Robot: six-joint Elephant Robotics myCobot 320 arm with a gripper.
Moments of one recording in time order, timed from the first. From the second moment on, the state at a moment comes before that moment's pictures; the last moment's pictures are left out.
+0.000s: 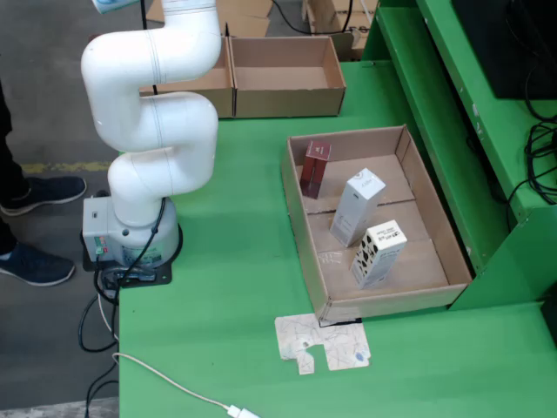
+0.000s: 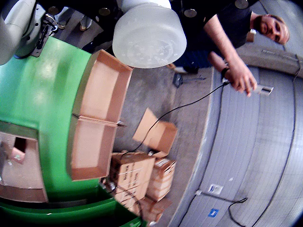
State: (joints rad) arm 1.71 0.16 -0.01 -0.76 1.49 1.48
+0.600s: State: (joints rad) arm 1.65 0.15 -0.01 -0.70 1.55 1.36
